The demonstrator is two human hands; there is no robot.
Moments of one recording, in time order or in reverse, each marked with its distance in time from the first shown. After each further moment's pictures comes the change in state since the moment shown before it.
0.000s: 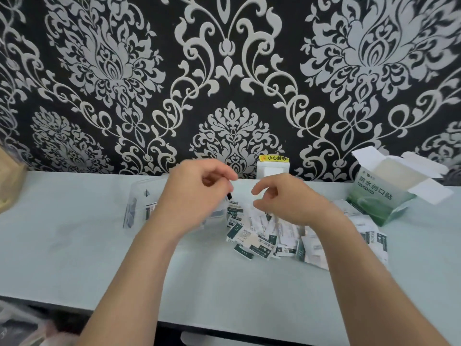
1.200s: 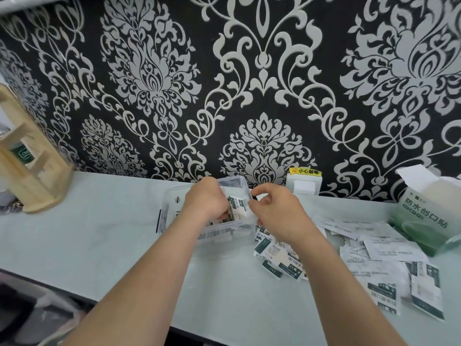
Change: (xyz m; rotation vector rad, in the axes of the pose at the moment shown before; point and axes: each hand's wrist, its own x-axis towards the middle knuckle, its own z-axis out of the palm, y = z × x) left_hand 0.059 -0.074 0.002 0.367 -0.063 -0.518; right_hand 0.025 -0.036 0.052 0.278 0.139 -0.039
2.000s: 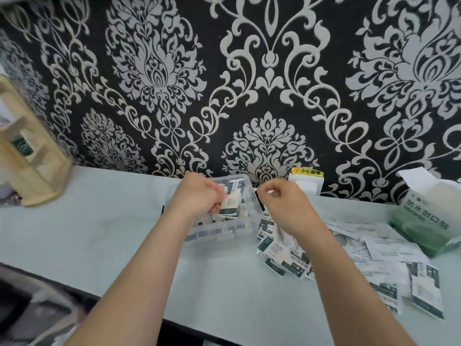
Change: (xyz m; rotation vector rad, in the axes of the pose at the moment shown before) left_hand -0.032 -0.009 -0.028 -0.508 0.002 -0.028; right_hand -0.001 -0.005 -0.005 0.008 0.059 0.021
